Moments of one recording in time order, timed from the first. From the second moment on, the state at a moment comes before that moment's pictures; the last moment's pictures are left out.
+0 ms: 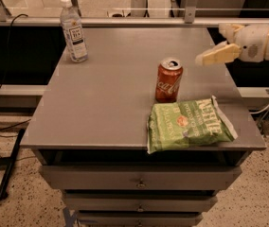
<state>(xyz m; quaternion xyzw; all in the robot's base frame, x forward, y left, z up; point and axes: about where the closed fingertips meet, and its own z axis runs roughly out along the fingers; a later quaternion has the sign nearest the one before) 0.666 -0.216 0.940 -0.40 0.69 0.26 0.55</state>
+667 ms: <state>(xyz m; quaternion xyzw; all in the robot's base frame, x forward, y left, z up) 0.700 -0.256 0.995 -0.39 0.67 0.20 0.60</state>
